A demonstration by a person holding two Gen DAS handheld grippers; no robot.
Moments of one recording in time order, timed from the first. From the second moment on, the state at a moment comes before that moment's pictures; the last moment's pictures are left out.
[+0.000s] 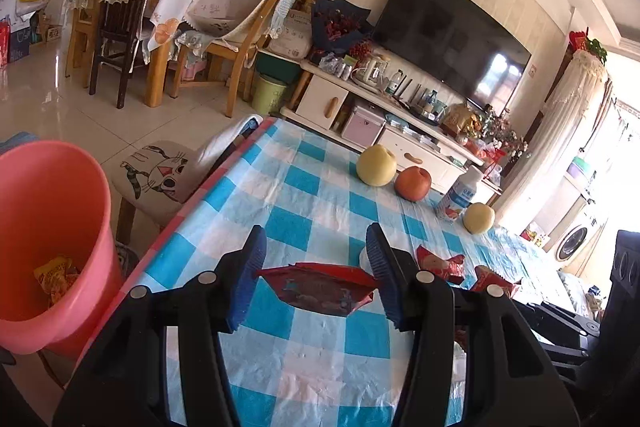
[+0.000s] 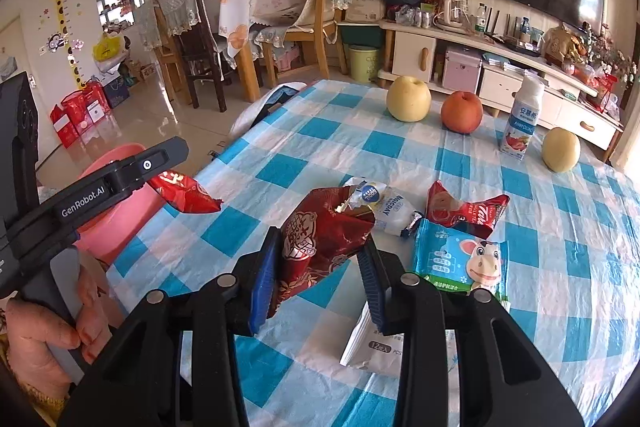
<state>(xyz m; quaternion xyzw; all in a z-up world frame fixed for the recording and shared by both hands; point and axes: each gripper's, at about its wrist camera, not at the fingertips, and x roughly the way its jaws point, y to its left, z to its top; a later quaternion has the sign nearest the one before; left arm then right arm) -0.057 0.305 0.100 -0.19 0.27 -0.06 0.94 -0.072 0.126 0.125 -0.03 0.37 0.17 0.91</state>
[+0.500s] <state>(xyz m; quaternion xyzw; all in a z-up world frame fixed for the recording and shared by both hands) -0.069 0.384 0.107 -0.27 0.21 0.04 0.94 -0.066 0.186 0.140 -0.02 0.36 0.24 0.90</state>
